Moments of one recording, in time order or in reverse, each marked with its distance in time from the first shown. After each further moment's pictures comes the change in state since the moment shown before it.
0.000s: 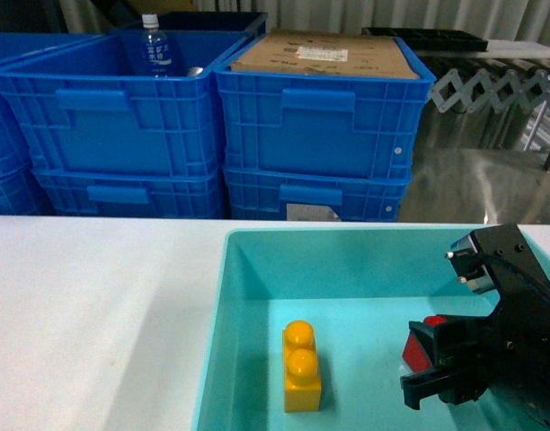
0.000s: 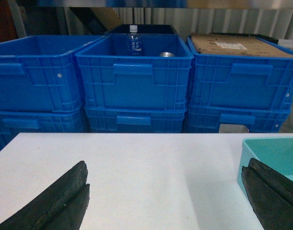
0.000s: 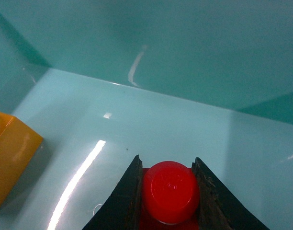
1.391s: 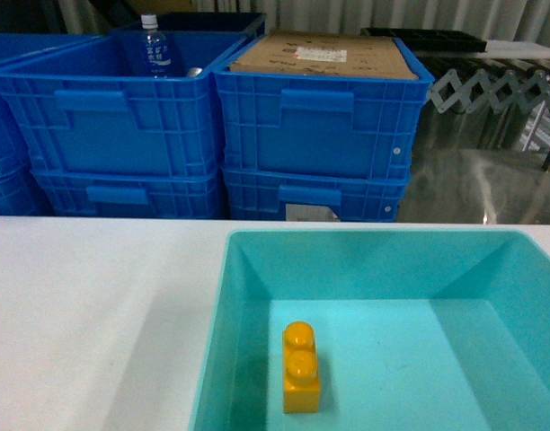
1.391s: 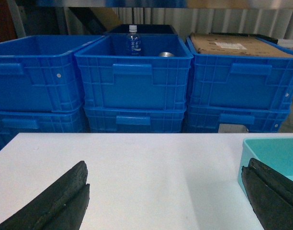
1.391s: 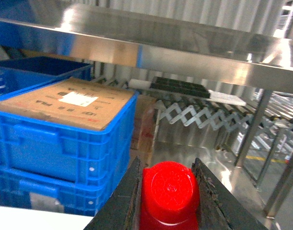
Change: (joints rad) left arm 0.000 0.000 0.000 0.000 0.000 0.000; right arm -0.365 -0.850 -0.043 -0.141 -0.044 -0.129
